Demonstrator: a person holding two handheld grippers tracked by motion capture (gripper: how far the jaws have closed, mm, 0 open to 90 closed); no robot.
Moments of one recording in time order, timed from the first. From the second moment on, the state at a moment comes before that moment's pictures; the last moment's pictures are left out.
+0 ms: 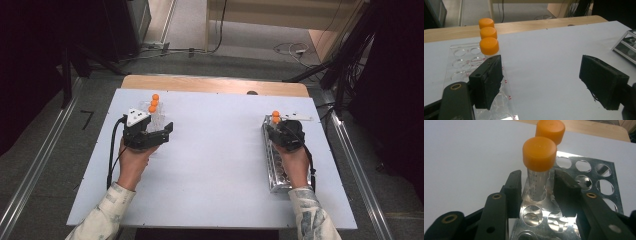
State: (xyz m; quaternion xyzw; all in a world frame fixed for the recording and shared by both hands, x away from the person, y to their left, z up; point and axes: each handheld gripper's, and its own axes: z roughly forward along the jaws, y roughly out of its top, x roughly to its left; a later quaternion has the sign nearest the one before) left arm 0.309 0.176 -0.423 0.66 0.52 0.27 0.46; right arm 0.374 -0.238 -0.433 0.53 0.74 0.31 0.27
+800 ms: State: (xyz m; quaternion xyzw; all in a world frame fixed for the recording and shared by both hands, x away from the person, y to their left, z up) left arm 0.306 0.172 -0.422 0.67 0.52 0.26 0.46; right arm 0.369 -0.243 -0.427 0.54 0.72 0.34 0.28
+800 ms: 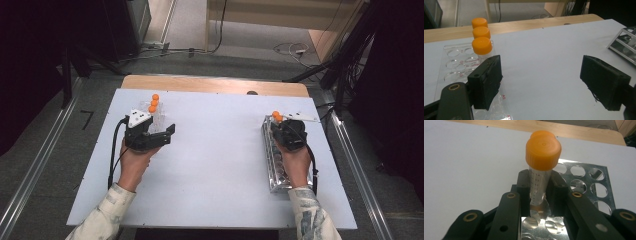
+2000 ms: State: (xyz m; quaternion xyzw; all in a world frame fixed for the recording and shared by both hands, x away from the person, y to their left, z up) left arm 0.299 0.159 -0.420 0.69 0.49 0.25 0.47; right arm 0.324 -0.210 -0.395 0.46 0.74 0.41 0.29
